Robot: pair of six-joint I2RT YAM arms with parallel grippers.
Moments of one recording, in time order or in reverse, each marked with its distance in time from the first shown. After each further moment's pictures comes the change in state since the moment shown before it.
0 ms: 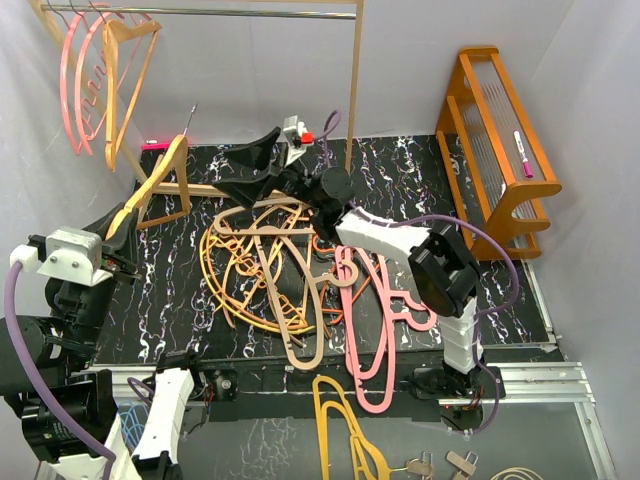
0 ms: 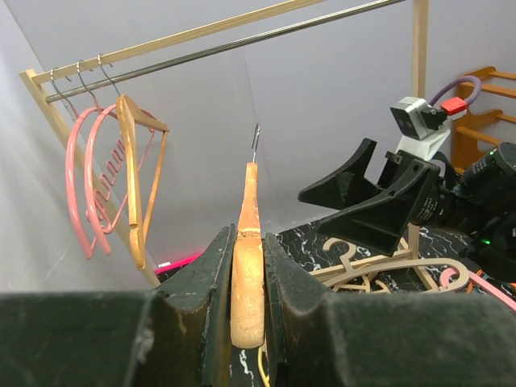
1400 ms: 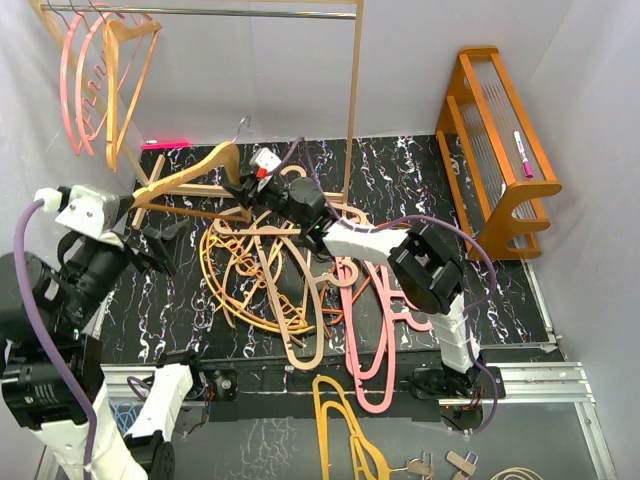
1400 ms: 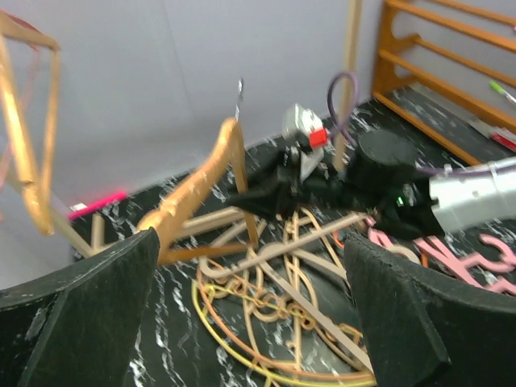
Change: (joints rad) left arm -0.002 0.156 0.154 -0.247 0.133 -0.031; right arm 0.091 0.122 0.024 -0.277 0.281 -0.570
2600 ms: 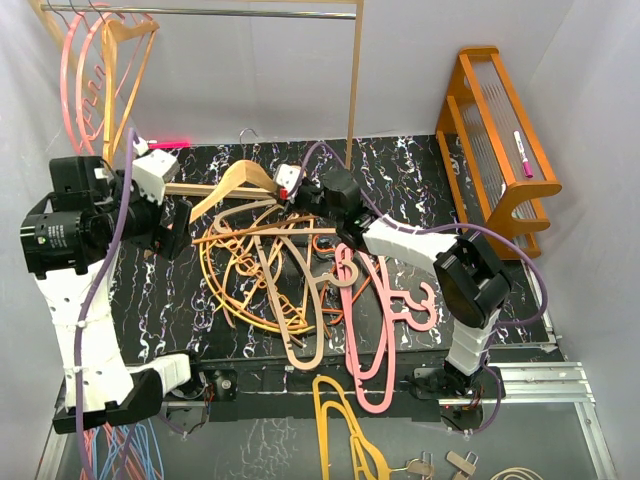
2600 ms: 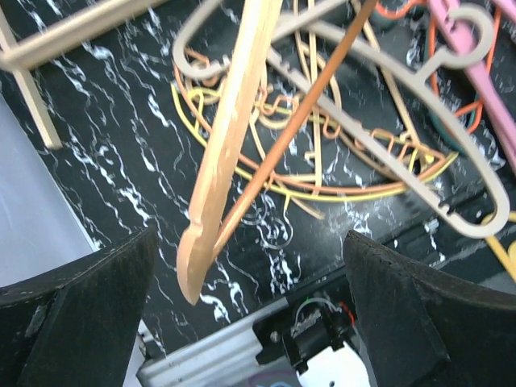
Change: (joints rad) left arm -0.003 0.454 0.198 -0.611 -0.072 0.394; right arm -0.138 -0.278 -0.264 -0.302 -0.152 -0.481
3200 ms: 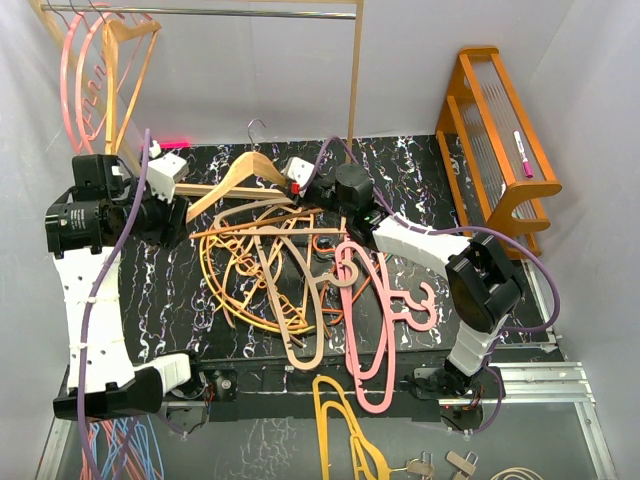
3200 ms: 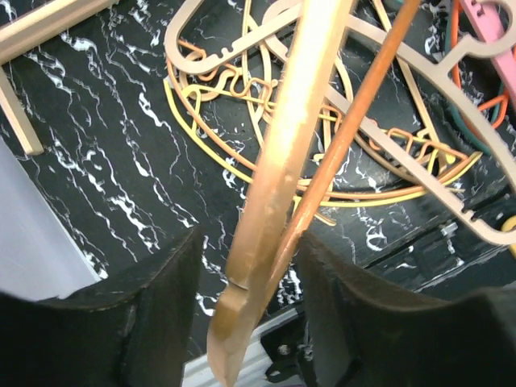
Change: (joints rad) left arm 0.000 -0.010 -0.236 0.132 -0.022 0.036; right arm -0.047 -0.064 -0.026 0.017 -0.058 0.012
